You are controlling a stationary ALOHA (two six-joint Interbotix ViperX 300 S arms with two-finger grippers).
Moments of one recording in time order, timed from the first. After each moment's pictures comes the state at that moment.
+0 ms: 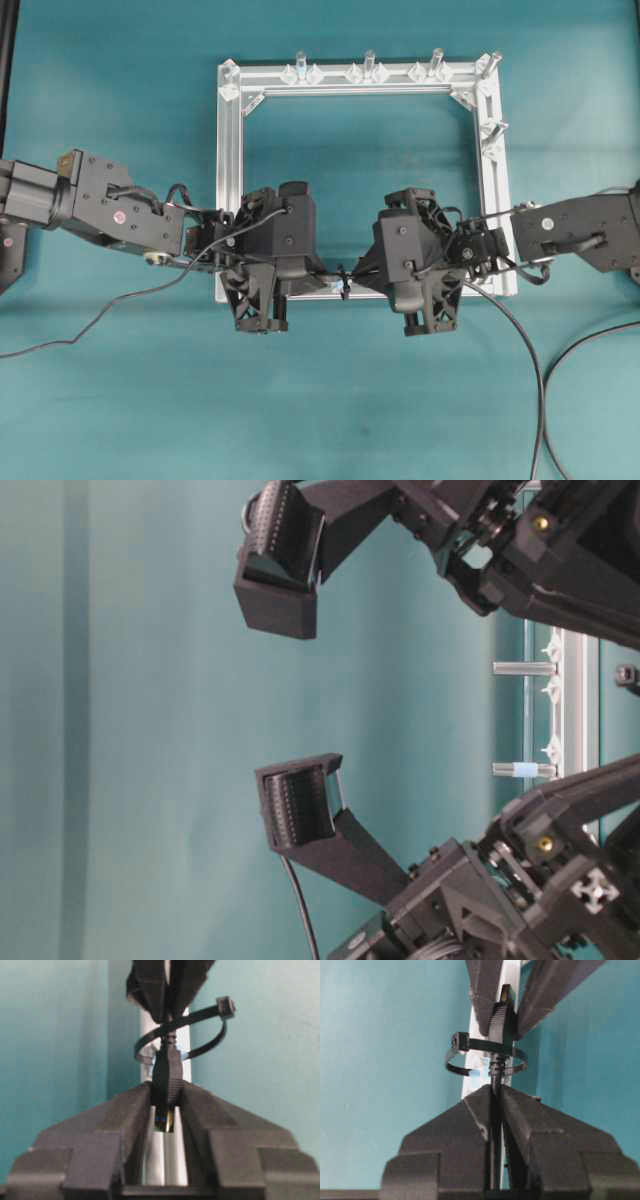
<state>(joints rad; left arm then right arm) -0.10 0.15 0.61 -0.06 -0.01 -0.05 0.10 0.04 0.73 -0.17 -0.06 0.32</state>
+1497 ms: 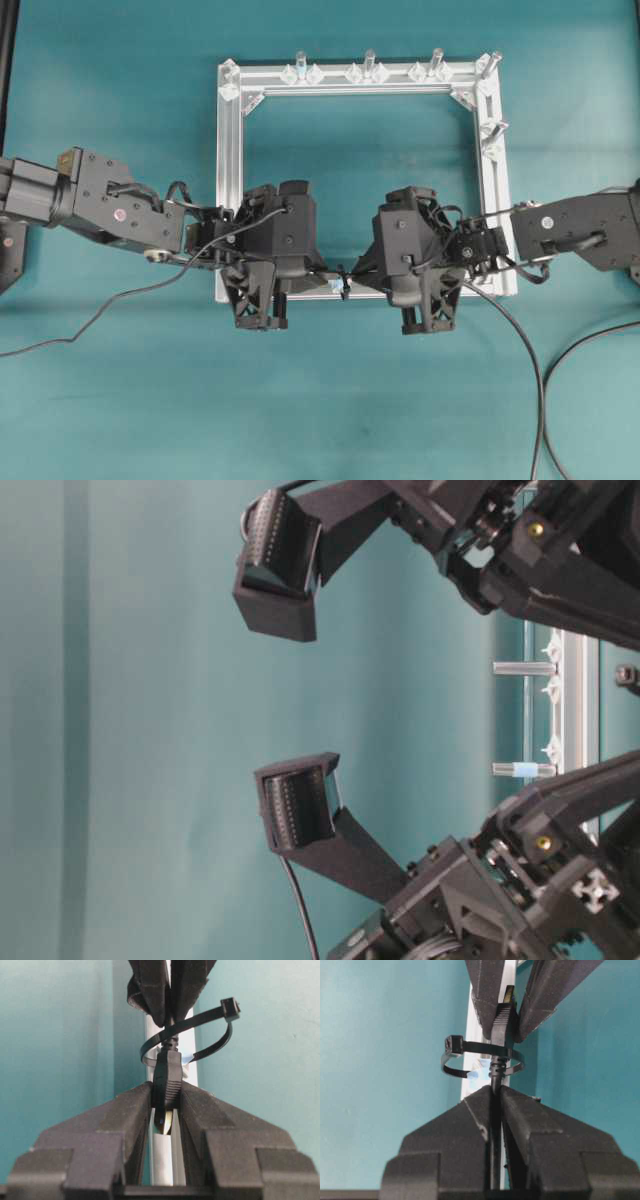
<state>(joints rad) -0.09 0.14 0.61 -0.06 -0.02 -0.02 0.10 0.04 0.73 -0.17 -0.08 0.37</state>
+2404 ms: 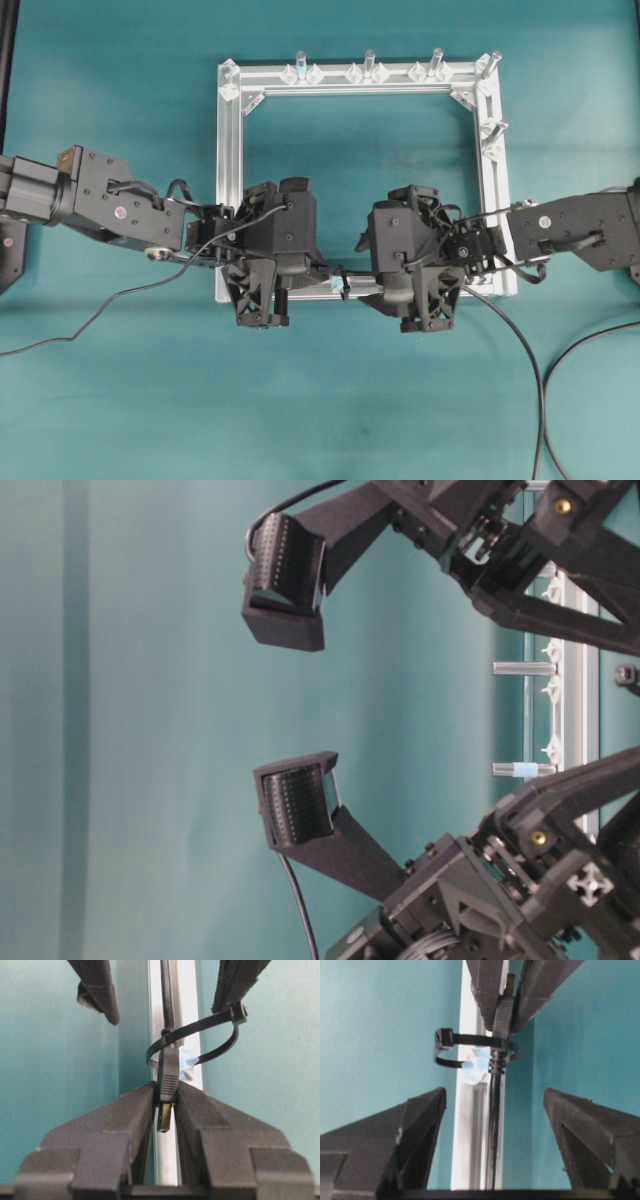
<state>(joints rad) -0.08 0.15 0.61 -0.06 -0.02 -0.02 0.10 0.04 0.71 -0.17 0.00 0.39</state>
